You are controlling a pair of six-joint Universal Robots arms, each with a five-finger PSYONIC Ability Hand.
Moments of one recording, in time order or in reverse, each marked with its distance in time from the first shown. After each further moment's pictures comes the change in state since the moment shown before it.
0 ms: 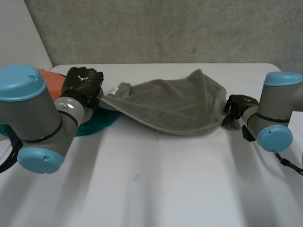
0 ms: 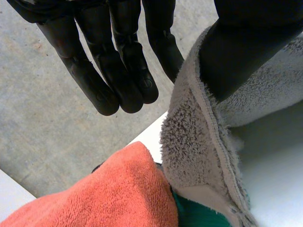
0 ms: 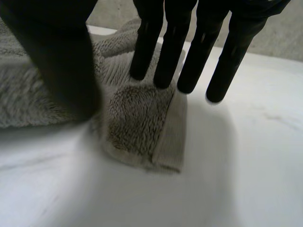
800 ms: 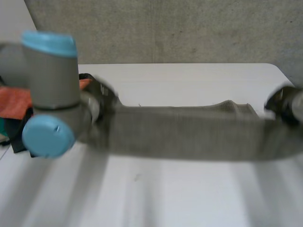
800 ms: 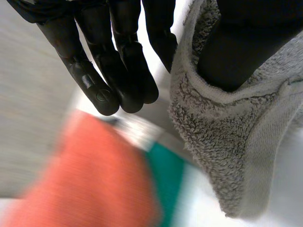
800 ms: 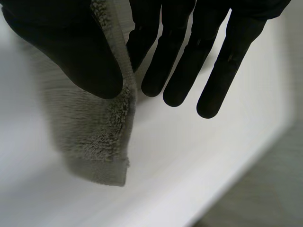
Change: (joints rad) left arm -0.118 -0.164 0.386 -0.647 -0.082 0.399; right arm -0.141 -0.466 0.253 0.483 -0.040 -1.227; left_hand 0.000 0.000 0.000 0.000 0.000; right_hand 0.244 0.283 0.303 0.329 0.294
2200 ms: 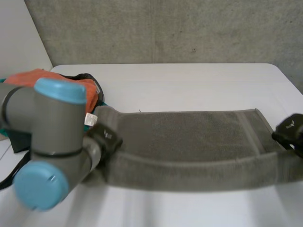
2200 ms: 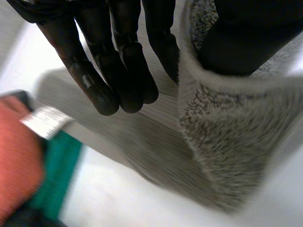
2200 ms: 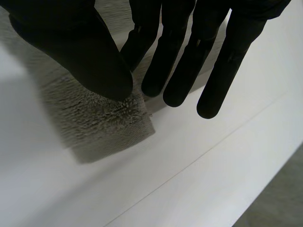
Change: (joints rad) left arm -0.055 0.100 -0.334 0.058 0.007 -0.098; right arm -0.179 -0.118 0.311 -0.095 -0.181 -0.035; left_hand 0.000 0.000 0.000 0.000 0.000; right_hand 0.000 0.000 0.000 0.003 0.041
